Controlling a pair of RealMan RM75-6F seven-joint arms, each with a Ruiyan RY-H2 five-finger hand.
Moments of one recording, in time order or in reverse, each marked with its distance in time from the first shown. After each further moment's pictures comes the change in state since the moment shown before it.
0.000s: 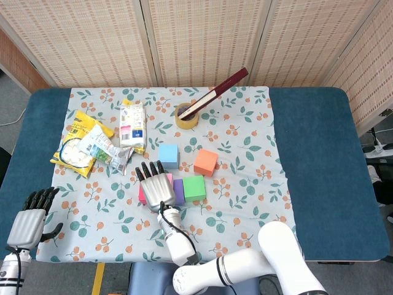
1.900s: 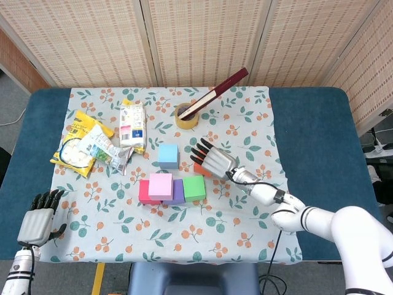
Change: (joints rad) left arm -0.030 -0.085 -0.019 0.047 -0.118 -0.077 0.150; right arm -0.272 0.514 -0.505 0.409 -1.057 -0.635 0.712
